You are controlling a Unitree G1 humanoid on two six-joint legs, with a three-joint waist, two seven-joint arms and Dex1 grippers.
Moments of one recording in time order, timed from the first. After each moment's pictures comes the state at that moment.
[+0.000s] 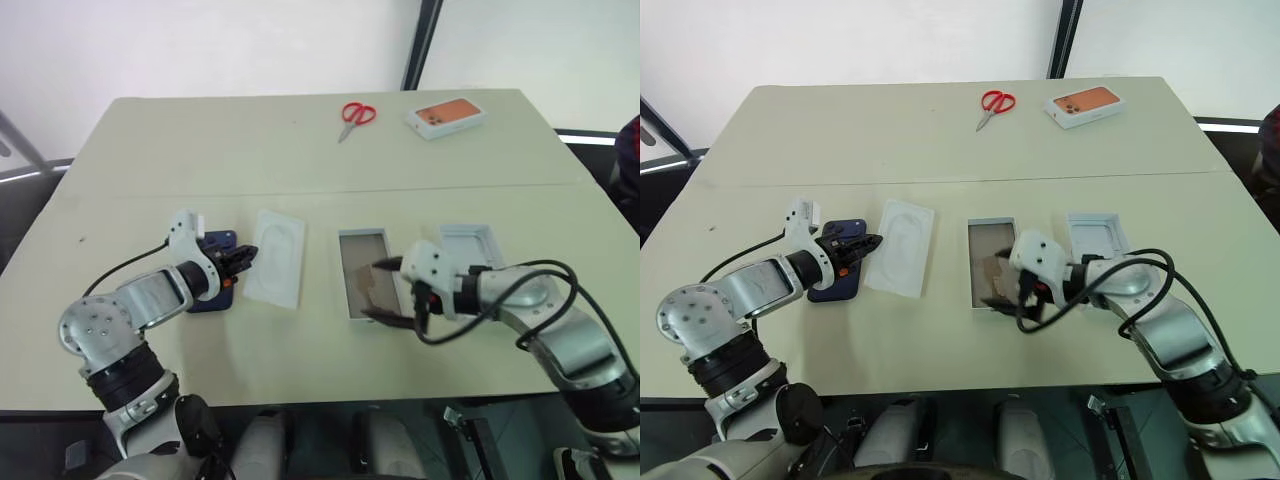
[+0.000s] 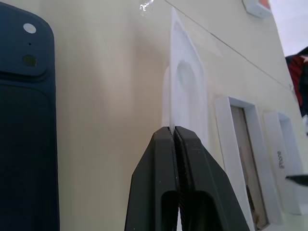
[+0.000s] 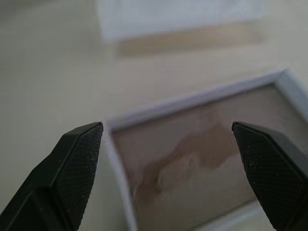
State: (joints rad) left arm -0.52 0.12 0.70 -0.29 -1.02 1.61 0.14; right arm -0.27 -0.84 0.22 -0.41 0.28 0.51 0.98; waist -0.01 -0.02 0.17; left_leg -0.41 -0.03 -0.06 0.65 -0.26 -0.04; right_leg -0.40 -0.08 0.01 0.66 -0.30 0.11
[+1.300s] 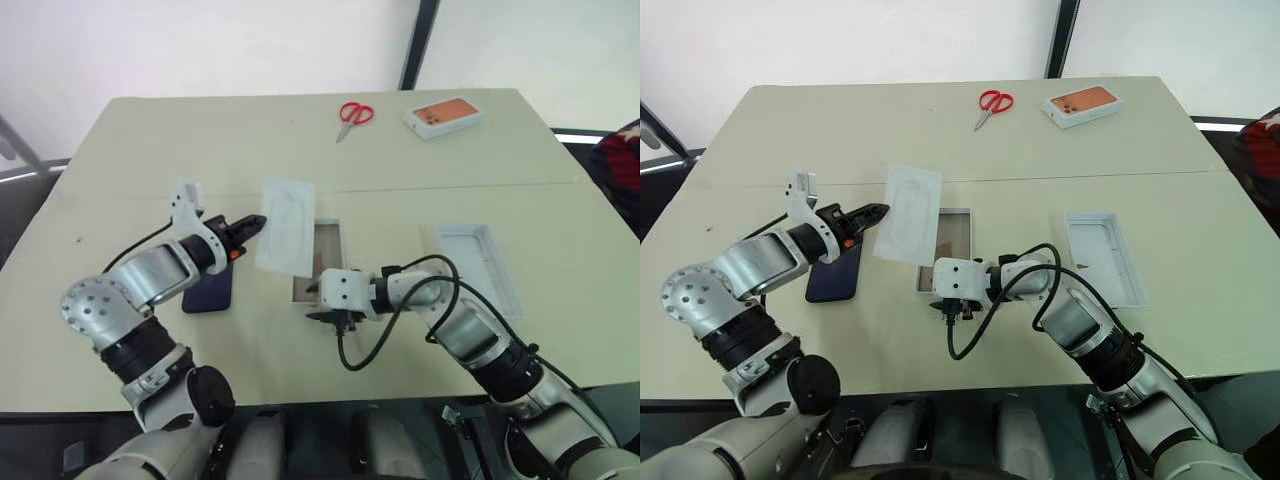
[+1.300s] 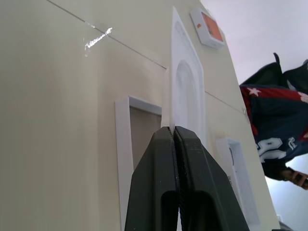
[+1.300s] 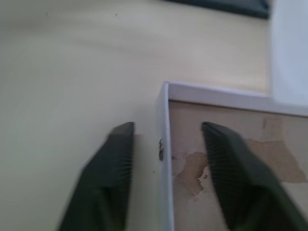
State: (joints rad) left arm -0.66 0.05 0.80 -0.21 -1.16 1.60 0.31; right arm -0.51 -0.51 0.48 -0.20 -0.03 0.36 0.96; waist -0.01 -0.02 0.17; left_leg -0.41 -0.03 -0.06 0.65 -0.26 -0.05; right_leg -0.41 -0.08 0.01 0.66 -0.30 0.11
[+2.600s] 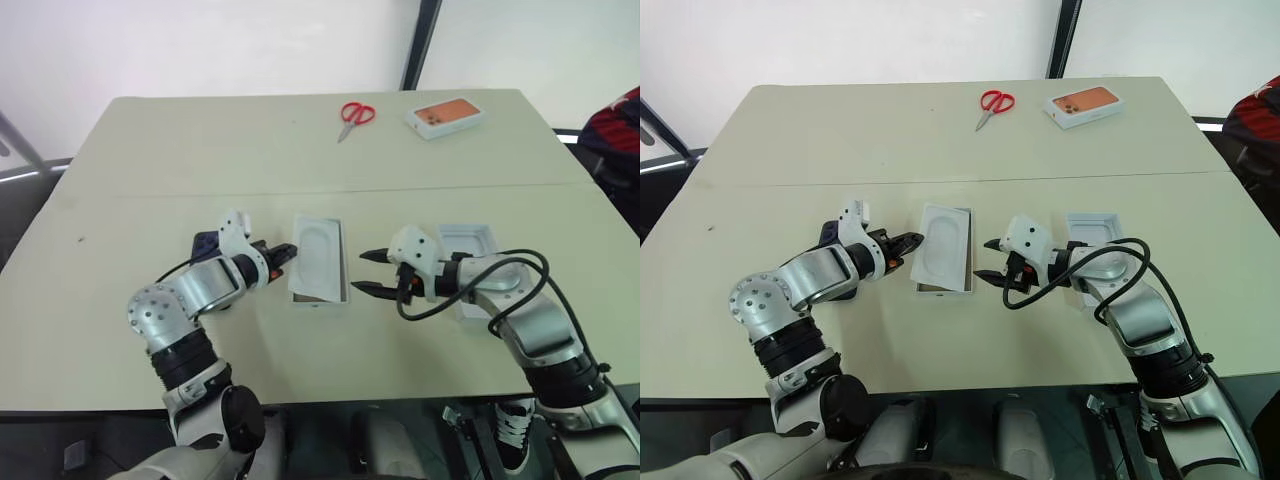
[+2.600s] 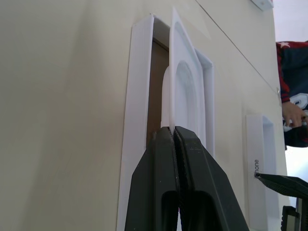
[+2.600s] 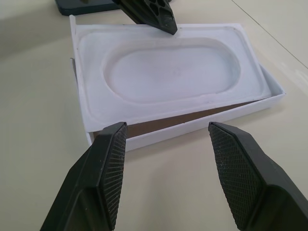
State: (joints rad) left arm -0.60 -0.12 0.65 -0.19 -1.10 1.52 0.48; right arm -0.39 -0.63 0.18 -0.23 0.20 0.47 0.94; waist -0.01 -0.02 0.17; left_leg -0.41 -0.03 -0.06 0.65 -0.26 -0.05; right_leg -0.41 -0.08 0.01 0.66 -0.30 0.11
